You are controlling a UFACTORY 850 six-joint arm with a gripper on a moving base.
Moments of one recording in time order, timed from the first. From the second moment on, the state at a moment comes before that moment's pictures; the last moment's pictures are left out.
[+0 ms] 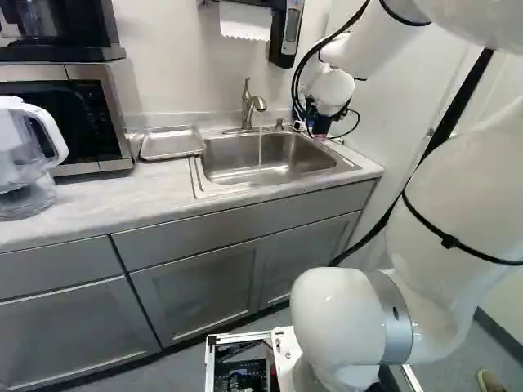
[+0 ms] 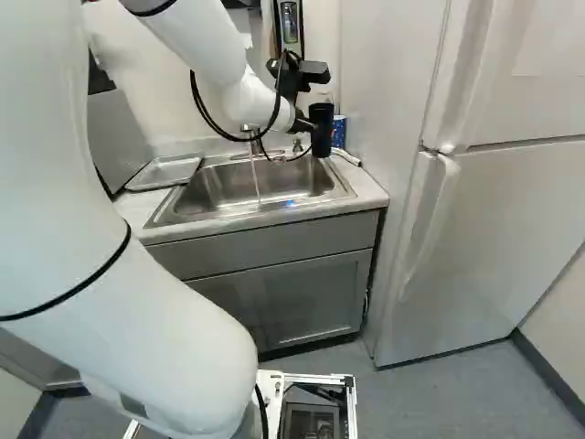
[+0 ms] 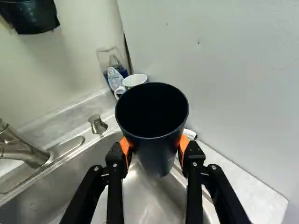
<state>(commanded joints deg) -7.3 3.9 -48.1 48.2 21.5 -33.2</state>
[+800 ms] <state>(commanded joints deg) -4.4 4.3 -47.5 48.2 21.5 -33.2</state>
